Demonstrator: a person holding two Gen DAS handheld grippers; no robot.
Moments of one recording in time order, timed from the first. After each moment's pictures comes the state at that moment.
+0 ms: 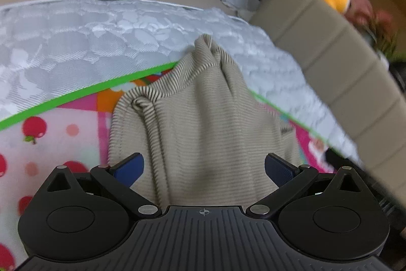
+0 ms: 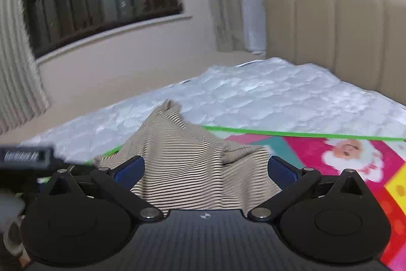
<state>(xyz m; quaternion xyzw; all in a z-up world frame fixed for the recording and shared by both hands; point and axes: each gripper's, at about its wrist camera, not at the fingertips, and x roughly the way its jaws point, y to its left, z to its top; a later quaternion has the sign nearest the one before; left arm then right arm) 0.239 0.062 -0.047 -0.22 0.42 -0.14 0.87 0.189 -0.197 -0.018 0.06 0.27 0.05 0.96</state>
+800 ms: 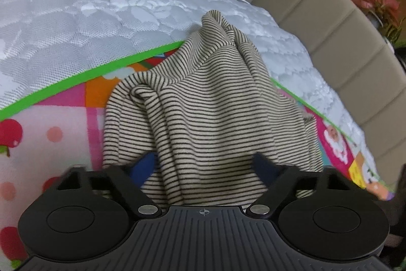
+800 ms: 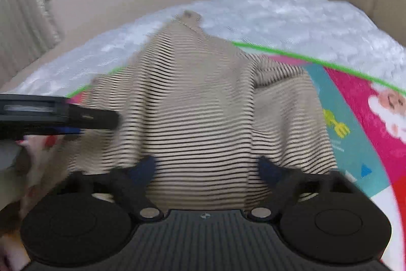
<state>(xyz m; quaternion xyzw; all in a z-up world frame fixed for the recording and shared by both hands) 0.263 0.061 -0.087 -0.19 0.45 -0.16 0.86 0.209 -0.178 -0.066 0.03 0.42 0.11 0.90</state>
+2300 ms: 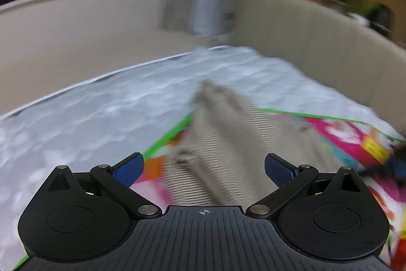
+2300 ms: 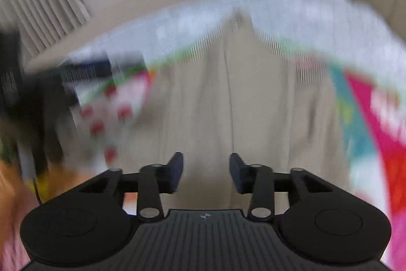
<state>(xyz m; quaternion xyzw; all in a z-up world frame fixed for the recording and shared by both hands) 0.220 0.094 -0.014 -0.03 0.32 -0.15 0.94 0.159 -0.145 -0.017 0.04 0.50 0.13 0.86</state>
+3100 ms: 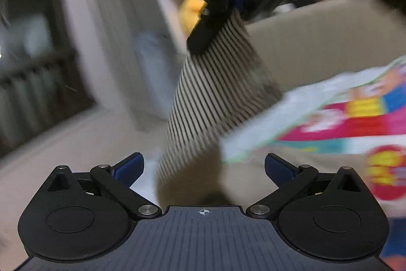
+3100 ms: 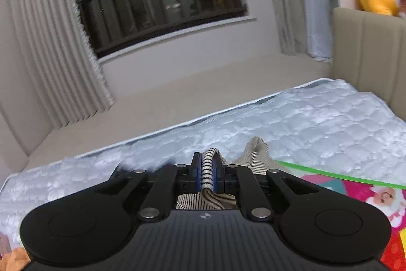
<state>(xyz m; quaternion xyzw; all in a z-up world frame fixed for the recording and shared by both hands) 0.155 -0.014 0.001 0.22 0.06 -0.19 0.95 0.177 -0.133 0.142 0.06 0.29 0.17 0.94</state>
